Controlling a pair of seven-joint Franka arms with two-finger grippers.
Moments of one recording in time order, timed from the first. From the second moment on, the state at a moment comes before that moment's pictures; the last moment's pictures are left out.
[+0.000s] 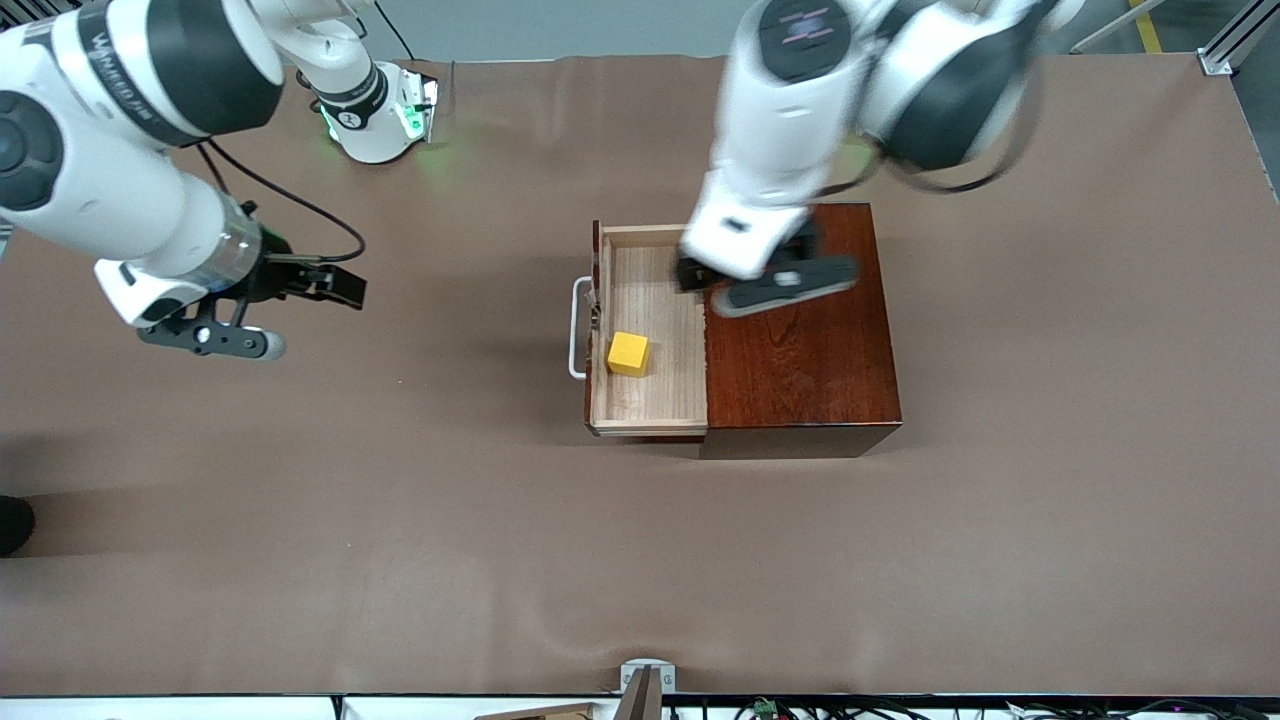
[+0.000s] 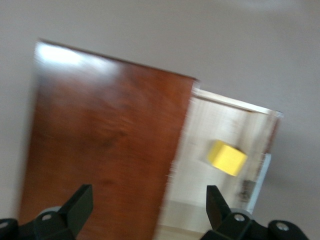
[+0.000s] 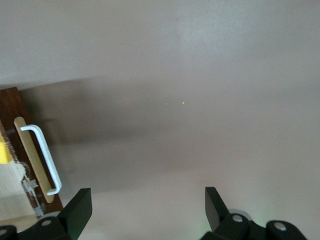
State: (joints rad) left arm -0.50 0.29 -0.14 -1.34 0.05 1.65 -0.86; right arm 0.22 0.17 0.06 -1.52 0.08 1.52 0.47
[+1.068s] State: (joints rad) left arm 0.01 -0.02 -0.14 -1.66 0.00 1.62 -0.02; right arm 0.42 0.23 0.06 -1.52 0.15 1.59 1.15
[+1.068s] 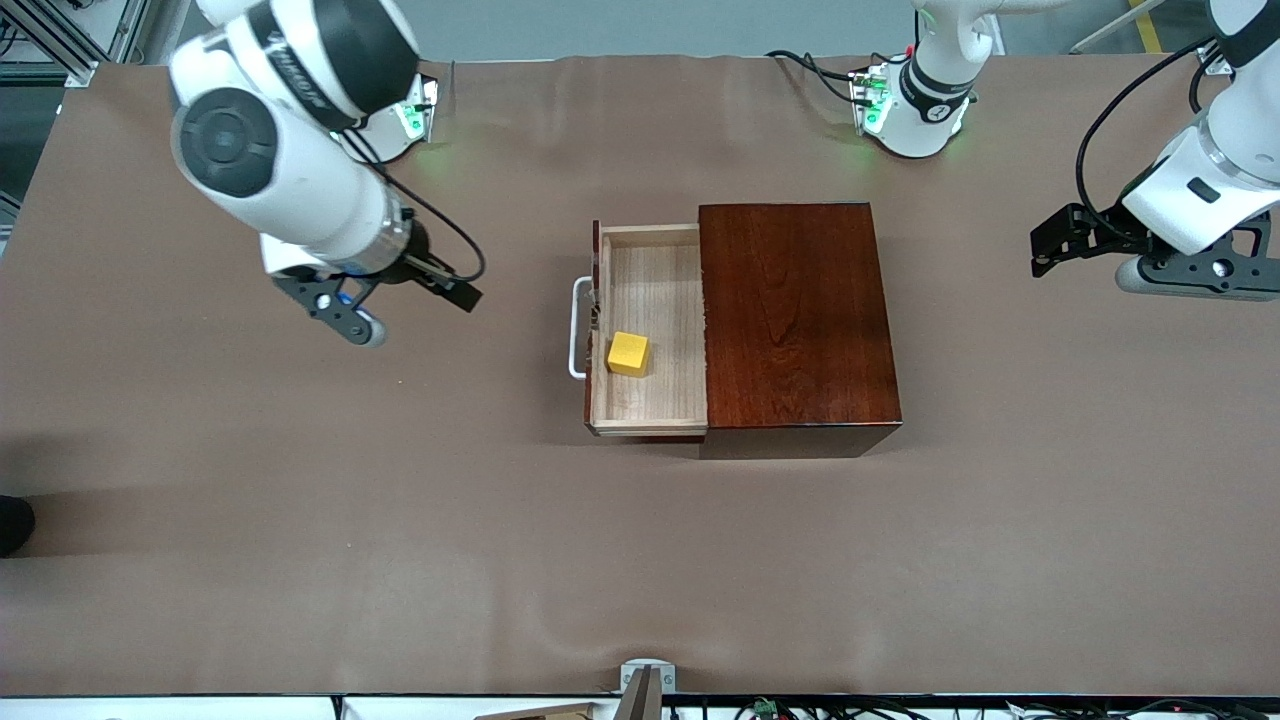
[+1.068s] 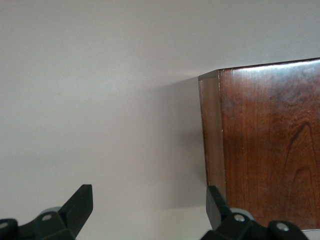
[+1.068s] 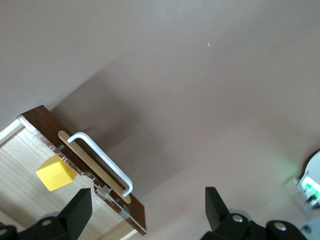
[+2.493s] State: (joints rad) left arm 0.01 -0.02 -0.09 -1.64 0.00 1.62 -0.04; right arm 0.63 0.52 0.06 -1.40 0.15 1.96 2.19
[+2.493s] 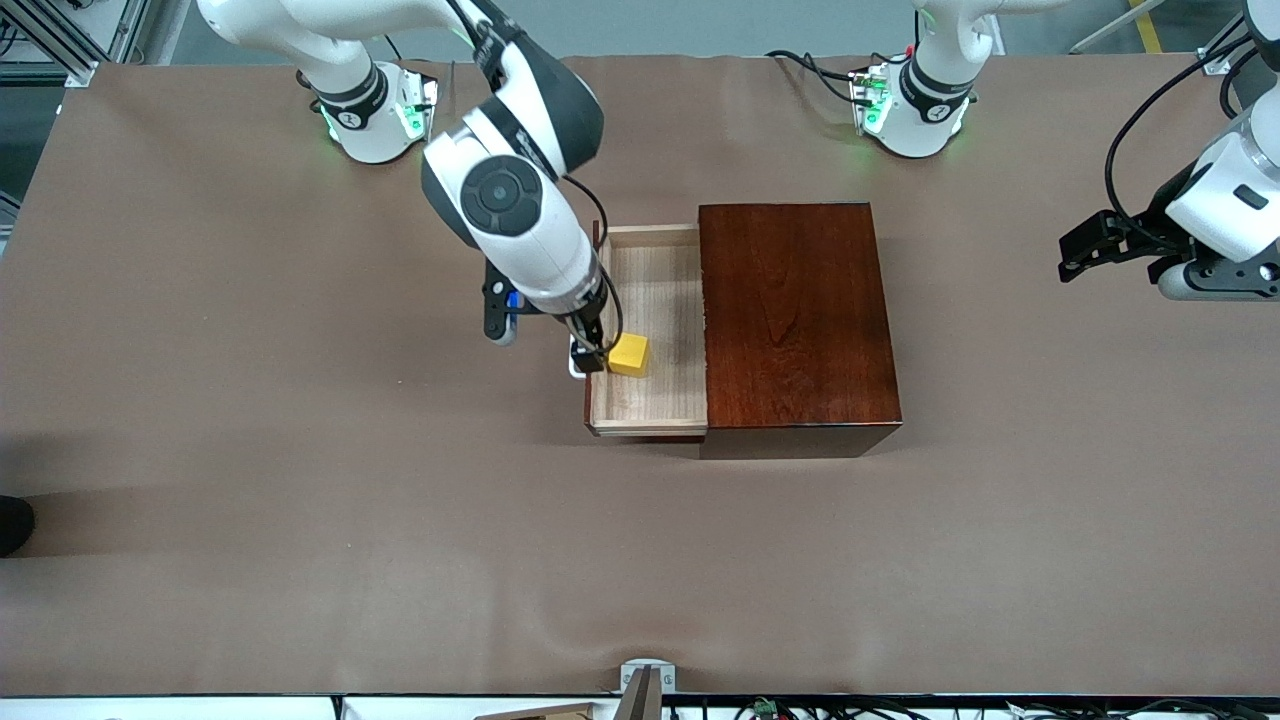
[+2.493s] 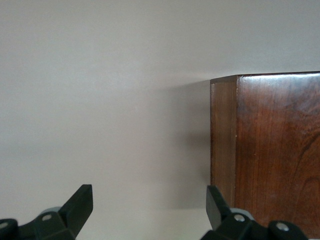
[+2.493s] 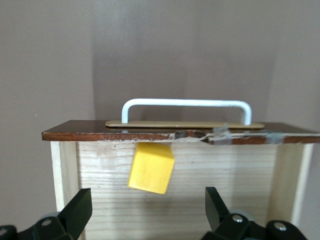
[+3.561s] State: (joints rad) left arm 0.01 -0.02 -0.09 -1.64 0.00 1.62 -0.04; right arm 0.69 0.65 0.06 -1.39 0.13 2.09 2.25
